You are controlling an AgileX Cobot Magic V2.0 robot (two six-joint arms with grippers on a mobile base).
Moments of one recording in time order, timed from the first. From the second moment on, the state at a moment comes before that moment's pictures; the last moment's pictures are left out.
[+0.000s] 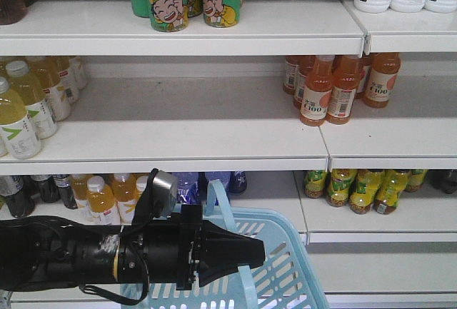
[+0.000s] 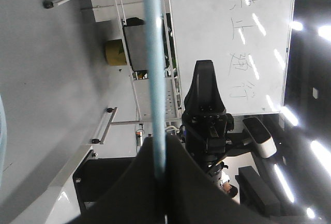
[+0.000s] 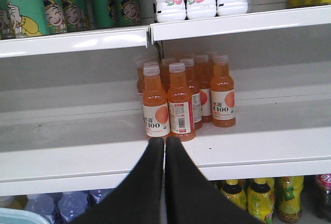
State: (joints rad) left arm -0.52 1.66 -0.61 1.10 -1.14 -2.07; right arm 0.01 -0.01 0.03 -0.08 0.01 0.20
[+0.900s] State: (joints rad) left arm -0.52 1.66 -0.61 1.10 -1.14 -2.07; right arm 0.01 -0.01 0.03 -0.08 0.01 0.20
